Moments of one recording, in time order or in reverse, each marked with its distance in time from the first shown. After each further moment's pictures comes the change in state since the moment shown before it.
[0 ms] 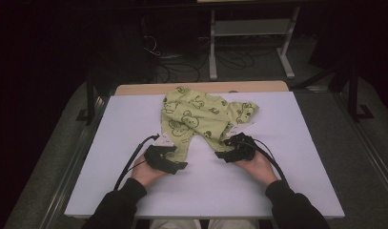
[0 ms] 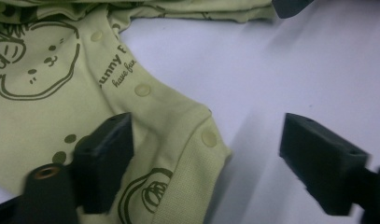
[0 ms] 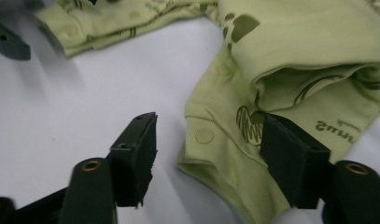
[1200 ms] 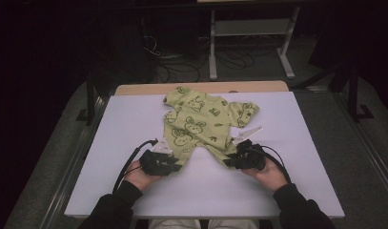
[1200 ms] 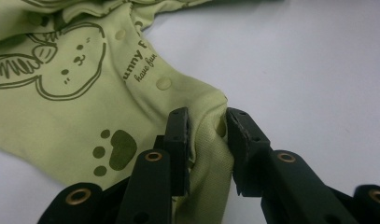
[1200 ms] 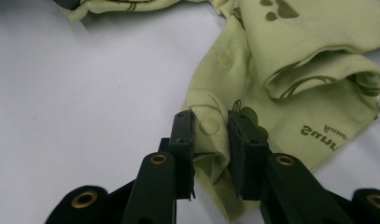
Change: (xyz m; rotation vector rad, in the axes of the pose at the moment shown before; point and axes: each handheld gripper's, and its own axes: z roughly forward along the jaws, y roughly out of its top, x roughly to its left) left arm -0.021 -0.001 -0.027 0.081 -0.078 0.075; right arm 0.018 -0.013 -0.034 0.094 0.087 0.031
